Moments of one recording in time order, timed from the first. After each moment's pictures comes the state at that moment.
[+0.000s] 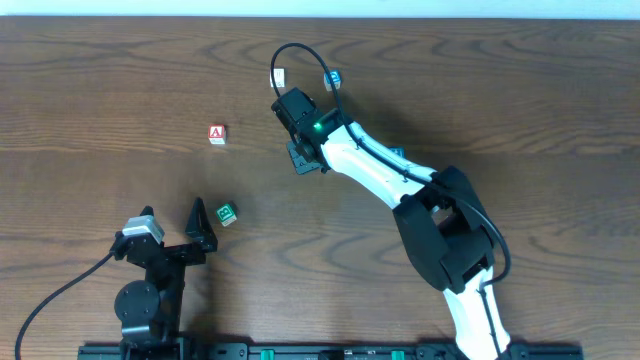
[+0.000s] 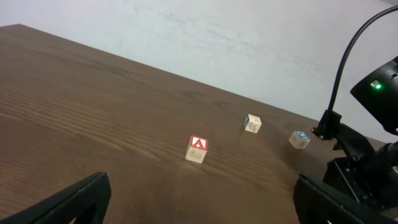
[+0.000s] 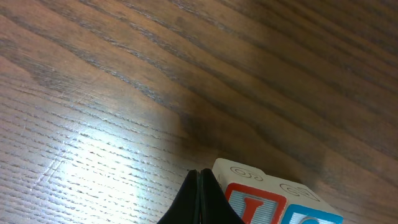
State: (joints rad) left arm 0.08 0.01 0.04 -0.13 0.08 -0.31; right arm 0.68 2.22 1.68 -0.72 0.18 0.29
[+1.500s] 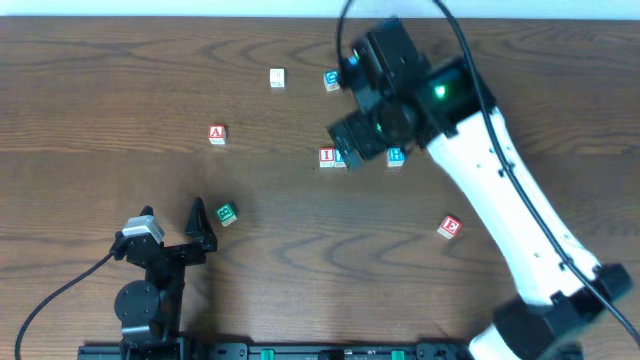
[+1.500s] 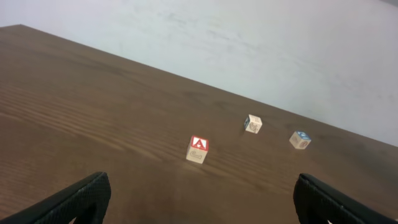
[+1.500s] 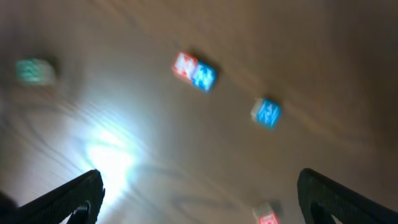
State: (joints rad) left arm 0.08 0.01 0.04 -0.13 0.07 -0.31; right arm 0.54 1.72 1.80 -1.30 0.02 0.05
